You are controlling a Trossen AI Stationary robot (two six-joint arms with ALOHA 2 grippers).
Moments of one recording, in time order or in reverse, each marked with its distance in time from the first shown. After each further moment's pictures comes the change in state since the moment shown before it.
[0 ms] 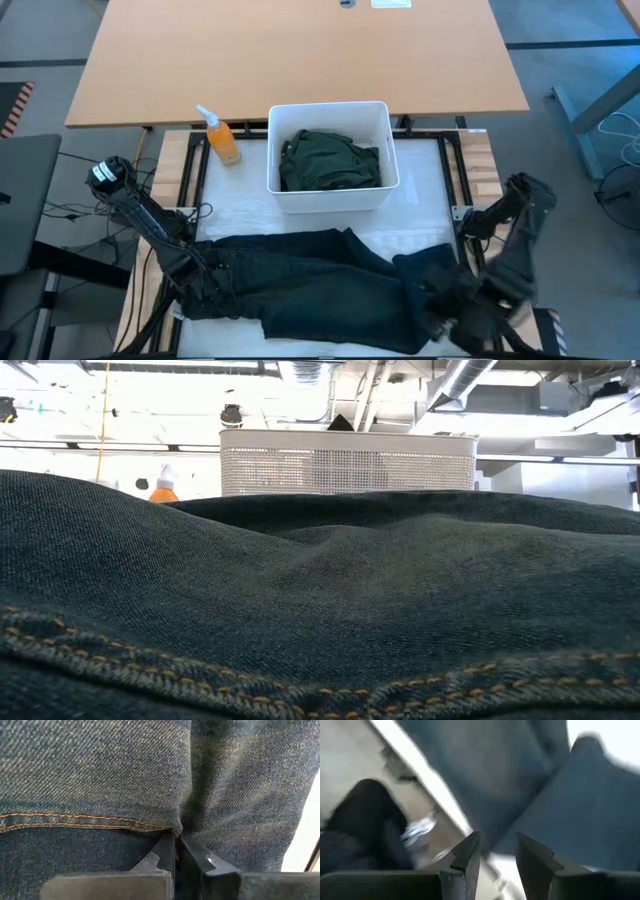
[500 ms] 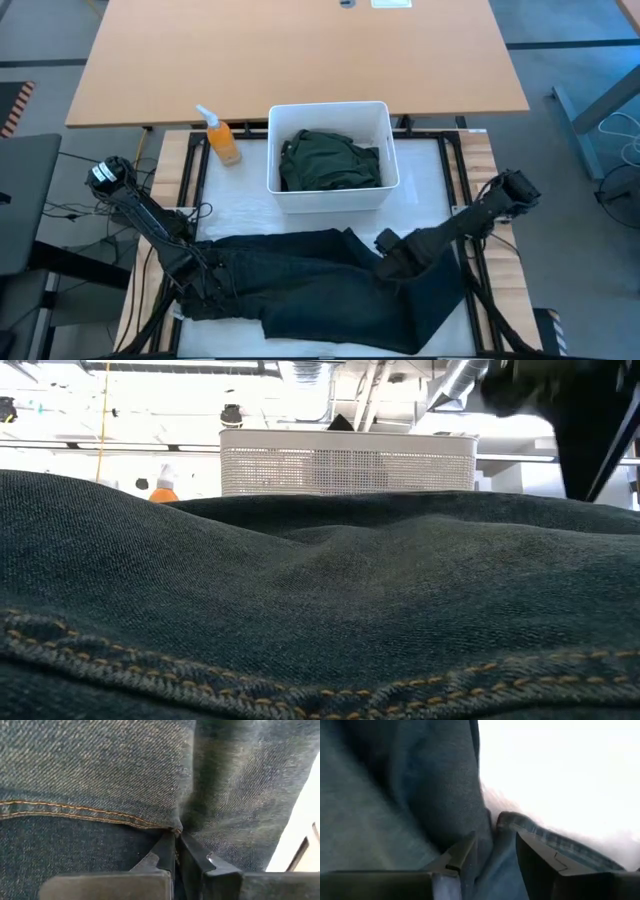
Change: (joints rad) left arm 0.019 0.000 0.043 0.002 0.043 -0.063; right arm -0.455 0.052 -0.392 0.152 -0.110 -0.367
